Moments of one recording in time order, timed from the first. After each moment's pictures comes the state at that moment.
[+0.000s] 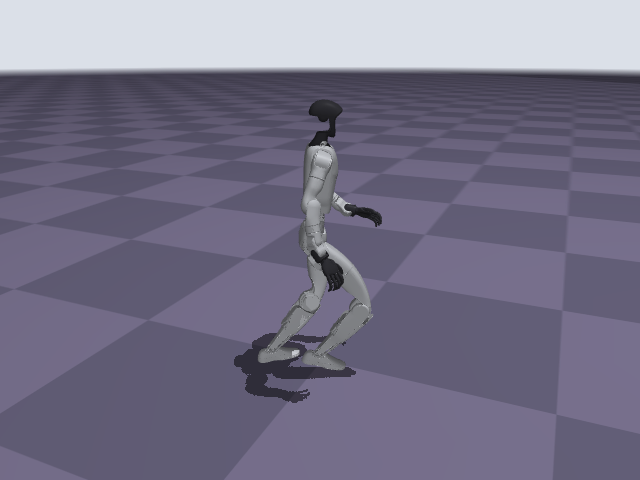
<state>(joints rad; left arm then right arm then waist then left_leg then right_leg) 0.01 0.42 -0.42 0.49 0.36 -0.27 0.43 0.25 -0.38 0.36 1.06 -0.32 -0.20 -0.45 -0.13 -0.09 -0.05 -0.12 -0.23 0.12 0.71 -0.81 0.20 -0.77 -0.20 -0.07 1.35 -0.53 0.07</state>
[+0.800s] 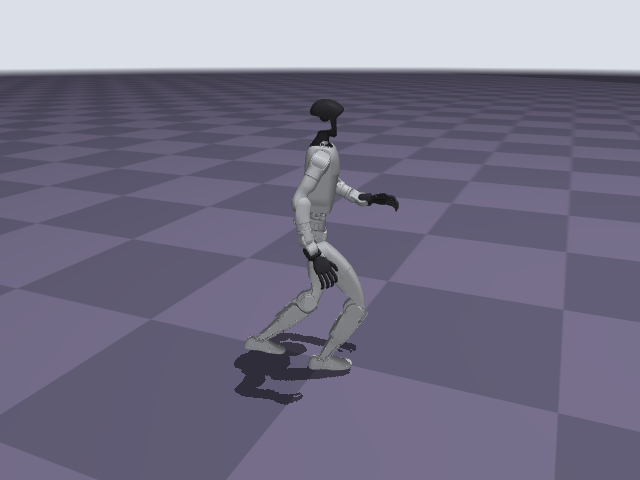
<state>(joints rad) -0.10 0.47 -0.41 0.32 0.30 -0.35 0.39 0.38 -0.45 0.29 0.88 -0.25 -0.26 -0.40 -0.14 0.03 -0.10 -0.11 -0.08 0.08 0.85 -0.69 0.08 -0.74 -0.03 -0.12 1.07 -0.56 0.07</state>
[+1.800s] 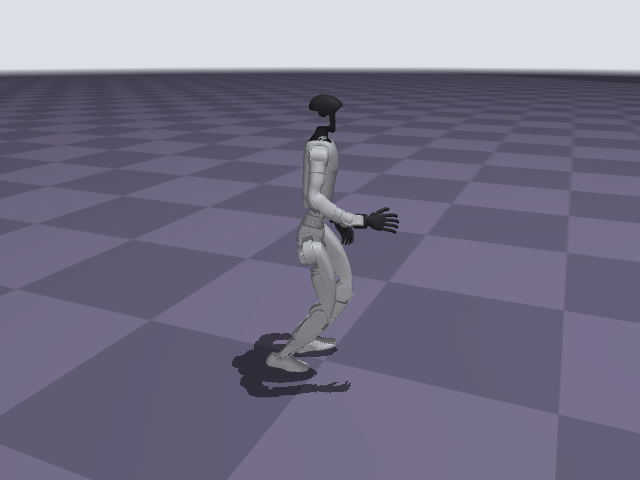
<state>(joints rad) 0.18 0.41 -0.38 0.89 0.17 -0.24 0.16 -0.01 -0.45 0.37 0.31 -0.08 -0.36 -0.39 0.00 -0.03 -0.14 -0.64 0.05 0.21 1.04 -0.75 0.18 -0.37 0.06 -0.06 0.83 -0.51 0.10</state>
